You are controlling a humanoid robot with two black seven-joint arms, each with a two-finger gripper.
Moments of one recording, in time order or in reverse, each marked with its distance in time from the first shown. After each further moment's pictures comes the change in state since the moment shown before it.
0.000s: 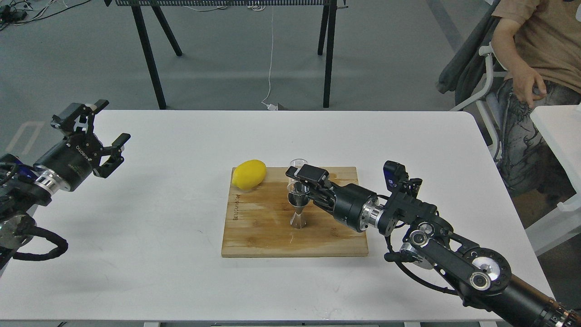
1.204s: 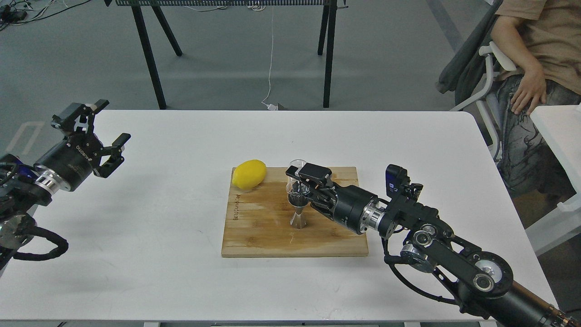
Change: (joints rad) left arm 0.000 -0.001 -0.001 0.000 0.000 0.000 0.000; right arm -0.037 0.021 0.034 0.007 0.066 0.021 -0.005
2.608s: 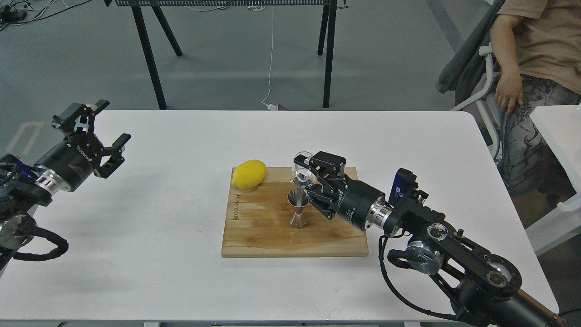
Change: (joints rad) left arm 0.000 0.000 0.002 0.000 0.000 0.000 0.000; right arm -0.040 0.009 0.056 0.034 0.234 0.011 -0.004
